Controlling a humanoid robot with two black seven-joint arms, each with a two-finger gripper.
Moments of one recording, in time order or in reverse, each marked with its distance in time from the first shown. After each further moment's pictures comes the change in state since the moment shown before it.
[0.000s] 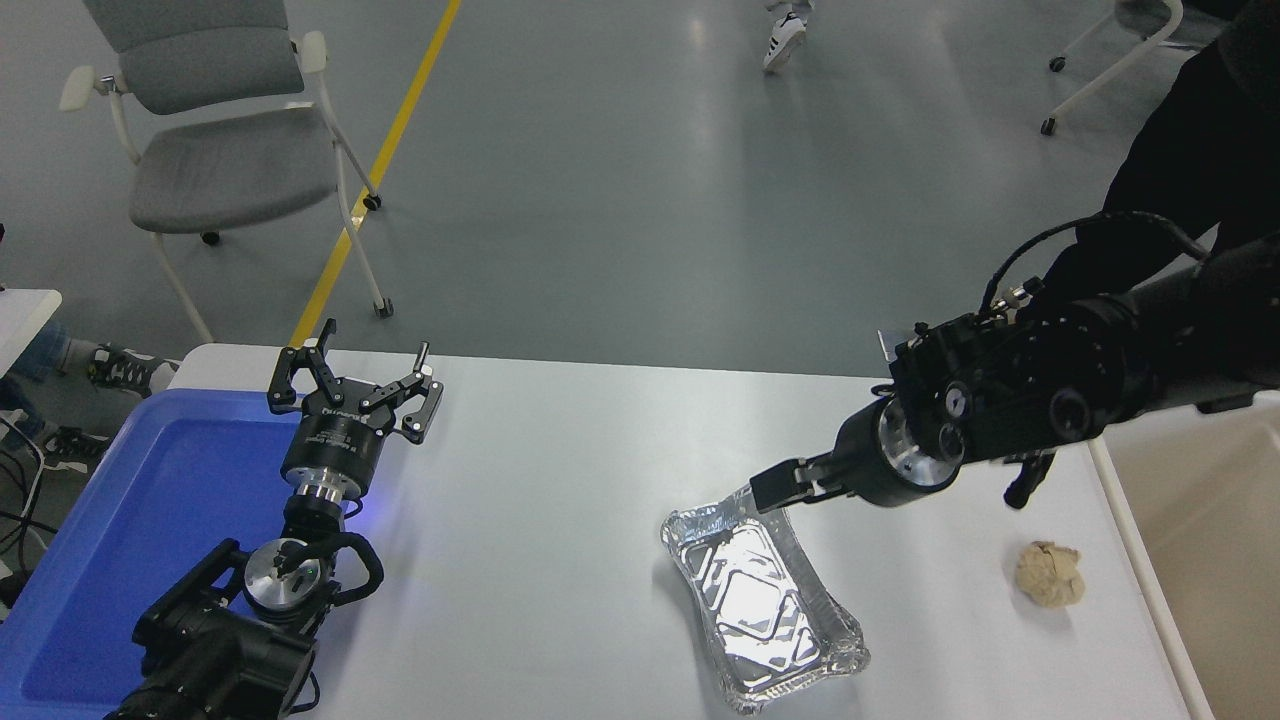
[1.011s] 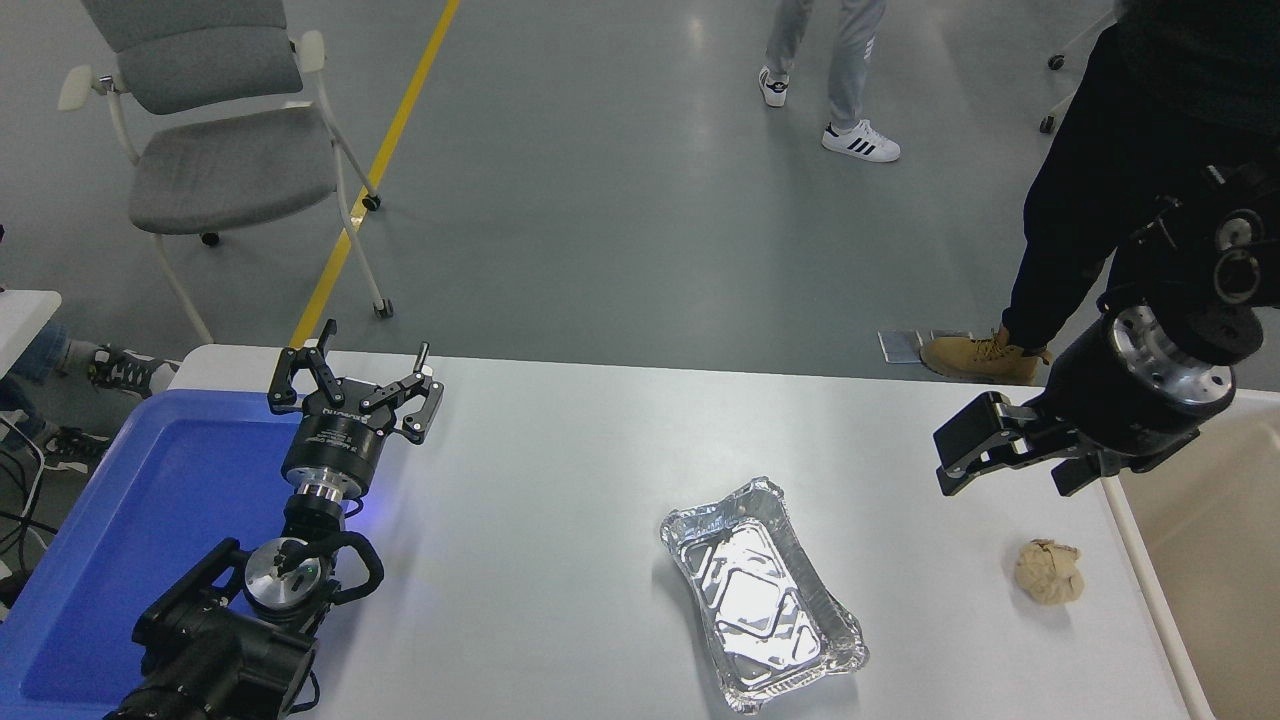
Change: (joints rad) left arm 0.000 0.000 0.000 0.000 -0.001 0.000 -0.001; right arm 0.579 -0.283 -0.251 0.257 0.018 0.551 -0.004
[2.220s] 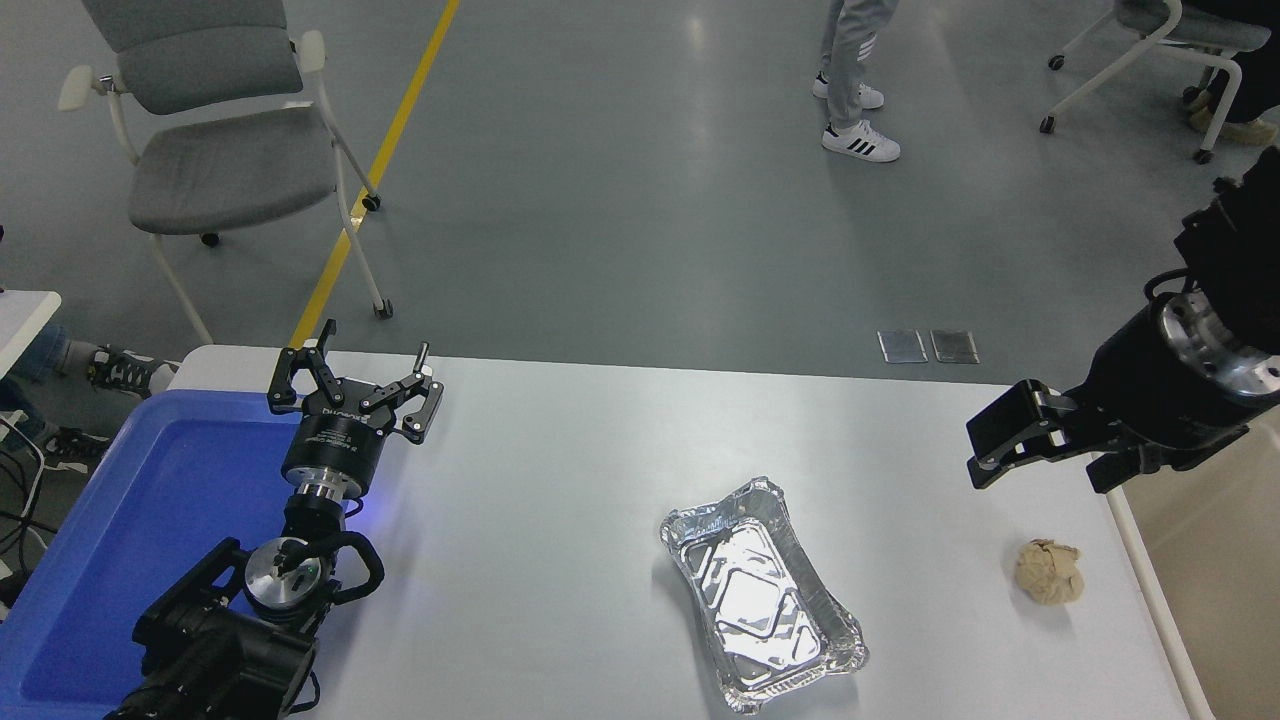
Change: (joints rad) left arm 0.000 0.000 -0.001 0.000 0.001 0.000 -0.001; right arm 0.057 -0.065 -0.066 0.026 -0.018 0.044 -0.001
